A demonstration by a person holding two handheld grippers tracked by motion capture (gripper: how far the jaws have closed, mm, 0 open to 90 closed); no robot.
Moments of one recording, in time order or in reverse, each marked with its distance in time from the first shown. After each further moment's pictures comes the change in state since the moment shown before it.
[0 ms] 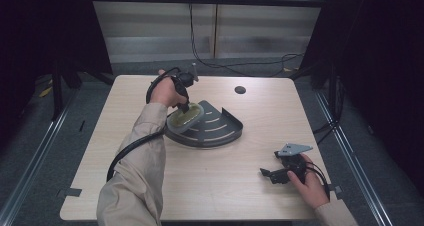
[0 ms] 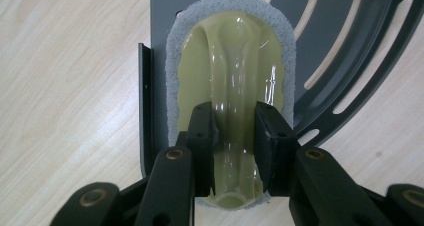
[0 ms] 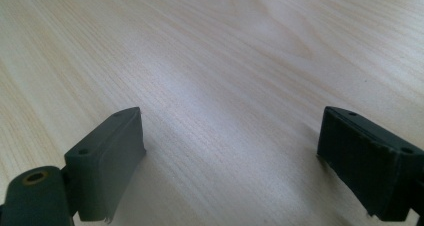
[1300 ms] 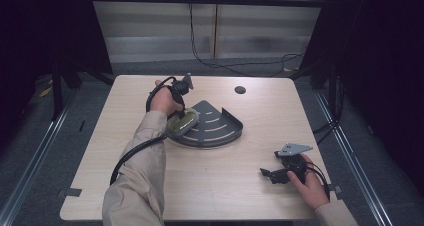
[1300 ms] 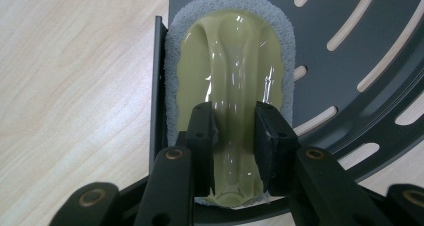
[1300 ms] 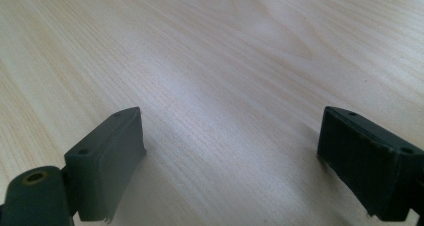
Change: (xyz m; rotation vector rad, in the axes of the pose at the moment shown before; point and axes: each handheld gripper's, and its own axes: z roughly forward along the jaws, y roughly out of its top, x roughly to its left) left arm 0.017 -0.013 0.039 -0.001 0.013 -0.046; right arm 0.000 0.000 0.000 0.001 0.001 0.003
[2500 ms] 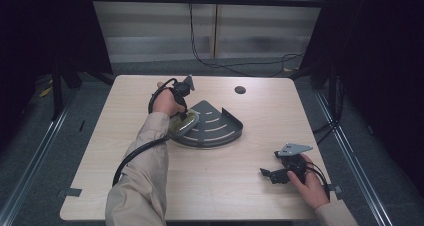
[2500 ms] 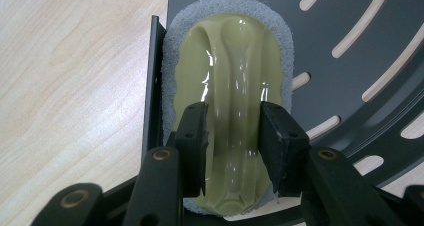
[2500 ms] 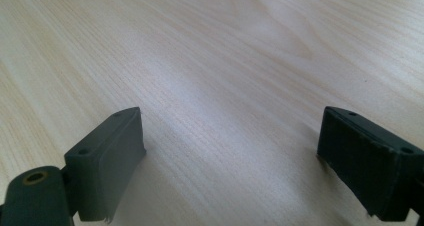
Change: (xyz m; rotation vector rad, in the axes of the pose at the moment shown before) left arm -0.003 0.002 0.007 0.002 0.012 -0.034; right arm 0.000 0.000 0.000 0.000 0.000 -0.001
